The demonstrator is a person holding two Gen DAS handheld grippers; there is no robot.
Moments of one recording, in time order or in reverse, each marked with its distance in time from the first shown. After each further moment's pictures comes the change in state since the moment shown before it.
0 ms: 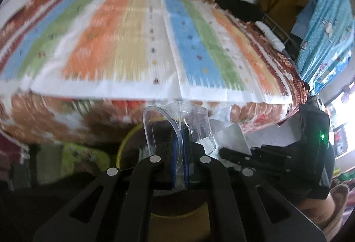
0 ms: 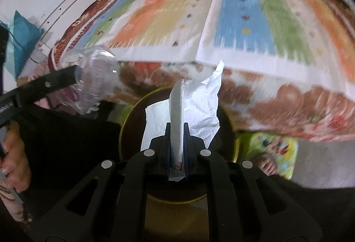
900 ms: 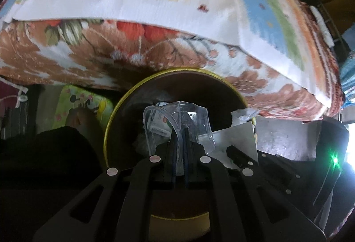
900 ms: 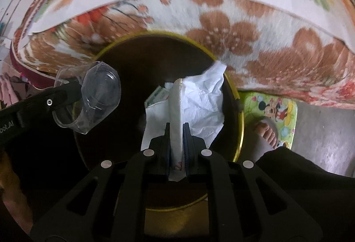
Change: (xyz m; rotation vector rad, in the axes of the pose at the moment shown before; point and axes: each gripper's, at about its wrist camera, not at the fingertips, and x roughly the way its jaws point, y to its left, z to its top) left arm 0.123 0.036 -0.018 -0.240 0.319 0.155; right arm 0.112 -0.029 -0.006 0.124 0.275 -0.164
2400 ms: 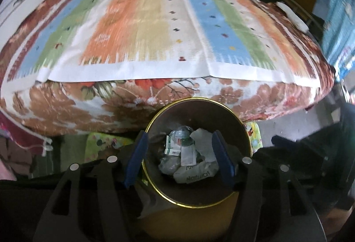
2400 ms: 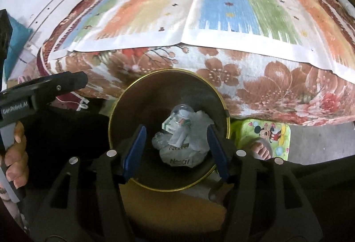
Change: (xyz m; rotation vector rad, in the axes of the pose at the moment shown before) left arm -0.104 -0.014 -0.041 0.285 -0.285 0.050; right arm -0.114 0.009 -0.062 -0.103 -0.317 0.059
